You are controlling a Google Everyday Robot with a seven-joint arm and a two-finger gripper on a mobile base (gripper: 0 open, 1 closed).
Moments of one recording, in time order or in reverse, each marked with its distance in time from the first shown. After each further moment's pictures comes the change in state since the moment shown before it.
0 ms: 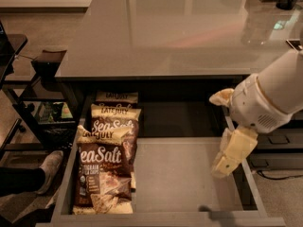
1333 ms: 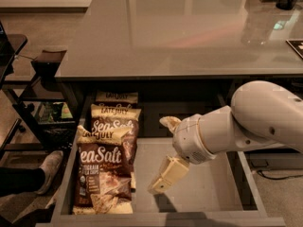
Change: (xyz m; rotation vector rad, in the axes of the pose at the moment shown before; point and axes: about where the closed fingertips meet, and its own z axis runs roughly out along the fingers) arm -0.069 0.024 0.126 -0.009 -0.315 -0.013
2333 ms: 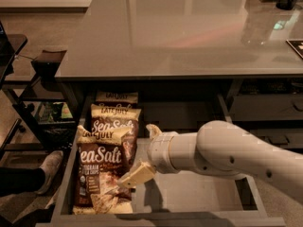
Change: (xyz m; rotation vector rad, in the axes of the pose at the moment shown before) arm -0.002 -0.020 0.085 0.165 -0.141 0.137
